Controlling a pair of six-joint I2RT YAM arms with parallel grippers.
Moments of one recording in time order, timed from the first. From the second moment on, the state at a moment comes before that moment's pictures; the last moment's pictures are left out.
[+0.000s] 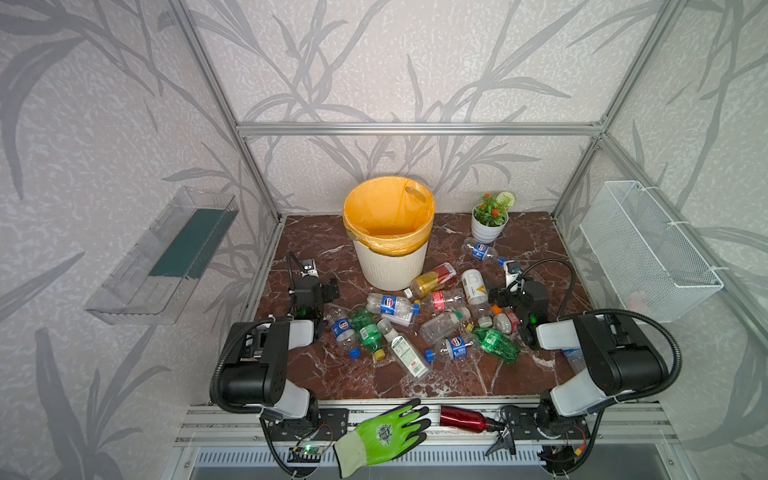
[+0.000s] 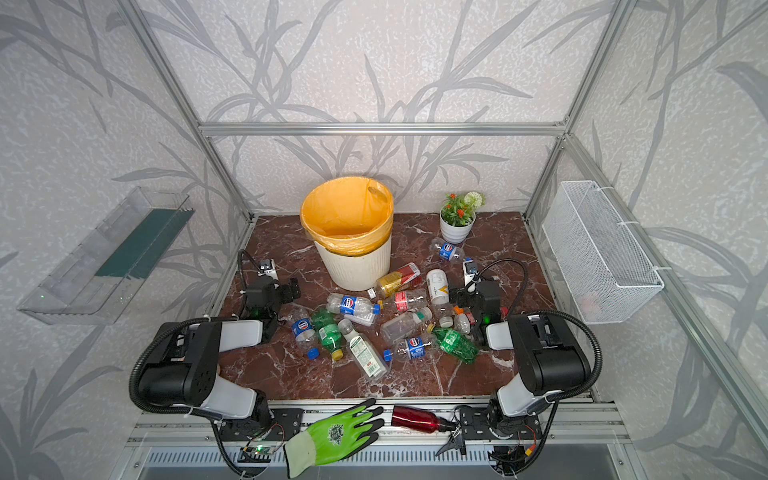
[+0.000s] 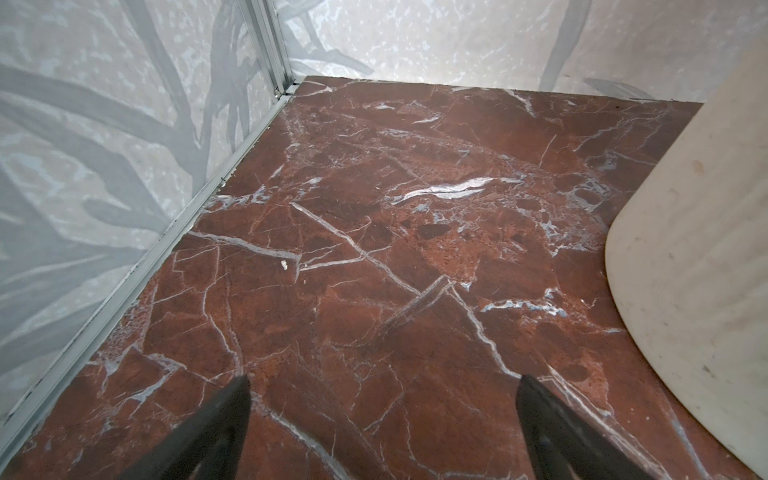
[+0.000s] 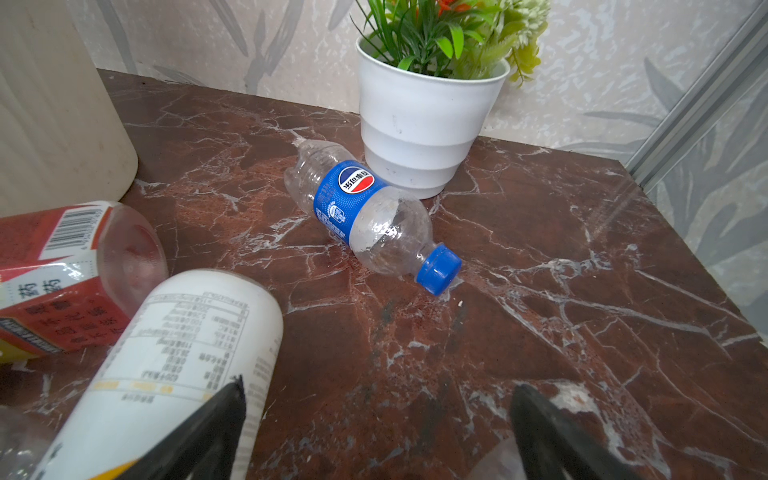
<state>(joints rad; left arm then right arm) 0.01 1.49 0.48 0.52 -0.25 -0.08 0.11 1.57 0.36 0.88 -0.01 -0.10</state>
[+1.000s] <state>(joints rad) 0.01 0.97 0.68 -0.30 -0.40 -0.43 1.10 1.46 1.17 -0.71 0.12 0.31</state>
